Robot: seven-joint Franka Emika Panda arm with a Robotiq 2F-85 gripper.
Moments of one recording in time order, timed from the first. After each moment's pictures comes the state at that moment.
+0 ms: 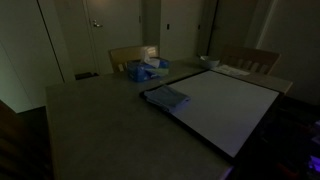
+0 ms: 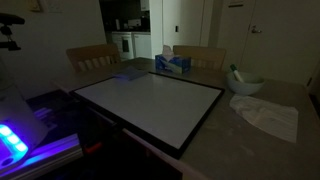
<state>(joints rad) 0.17 -0.35 0.35 -2.12 0.03 1.80 0.38</state>
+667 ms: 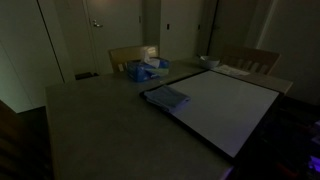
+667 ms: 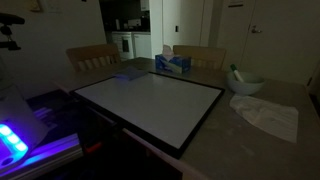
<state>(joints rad) 0.20 -0.16 0.38 -2.00 0.01 1.83 0.40</state>
